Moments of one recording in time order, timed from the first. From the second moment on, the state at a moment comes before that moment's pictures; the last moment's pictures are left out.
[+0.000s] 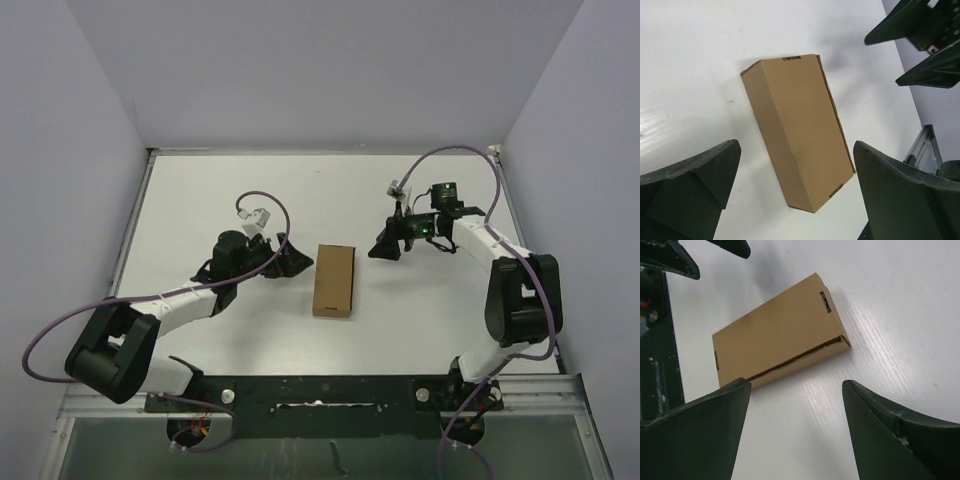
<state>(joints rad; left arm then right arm) -0.50 1.37 0.55 0.42 0.36 -0.66 0.11 1.61 1.09 -0.50 -1.03 -0.53</state>
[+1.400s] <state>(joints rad) -0.61 1.63 0.50 0.73 0.37 -0.91 0.18 1.98 1.11 -0.32 -0.93 0.12</state>
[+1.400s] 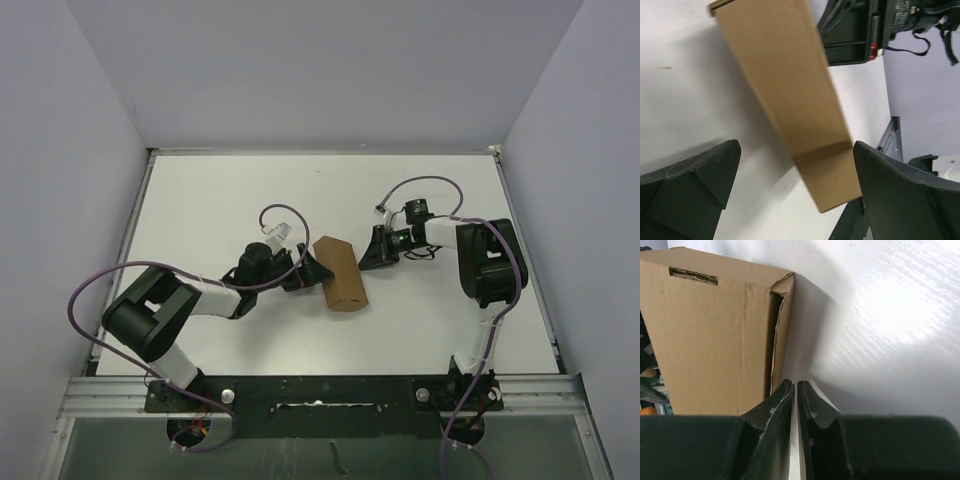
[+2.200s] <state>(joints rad) -0.66 1.73 0.73 0.73 0.42 -0.90 0.15 1.90 1.13 -0.39 -0.76 0.00</state>
